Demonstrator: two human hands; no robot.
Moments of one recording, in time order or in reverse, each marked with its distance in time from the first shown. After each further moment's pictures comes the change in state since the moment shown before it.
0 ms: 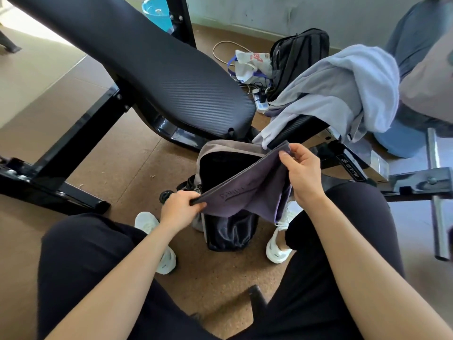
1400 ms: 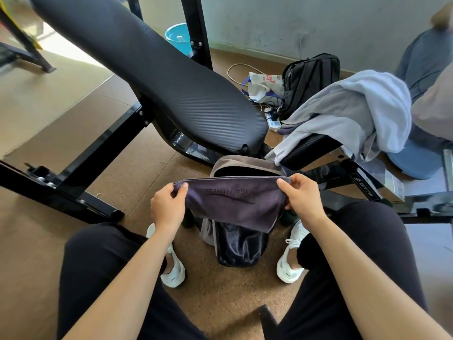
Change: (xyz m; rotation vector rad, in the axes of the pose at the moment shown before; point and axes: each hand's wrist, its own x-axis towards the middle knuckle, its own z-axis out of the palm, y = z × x) left_hand -0.013 0.005 -0.046 -0.403 0.605 -0.259; right_hand -0.006 0.026 0.012 -0.252 -0.061 0.077
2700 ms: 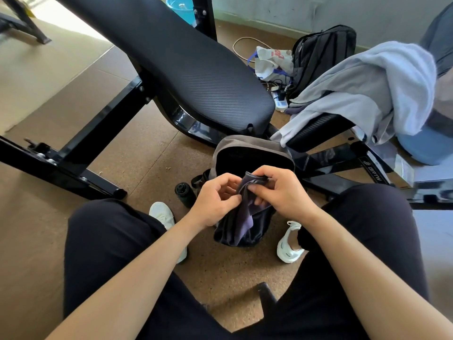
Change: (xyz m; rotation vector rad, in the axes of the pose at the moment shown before) left_hand -0.052 0.028 0.026 -0.396 -0.762 0.349; right_hand -0.044 -0.032 0.024 -0.139 -0.512 -0.308
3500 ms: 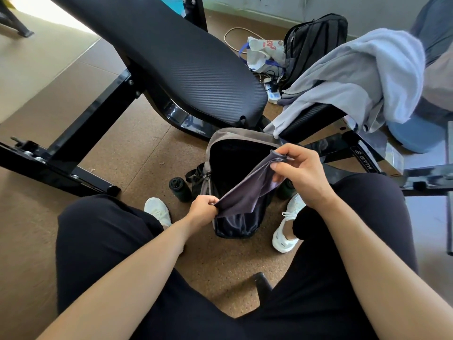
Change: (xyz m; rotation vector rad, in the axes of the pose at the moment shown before) left_hand -0.005 -0.088 0.005 0.288 -0.007 -0.640; right_hand -0.008 -0.002 -0.034 0.287 0.213 0.013
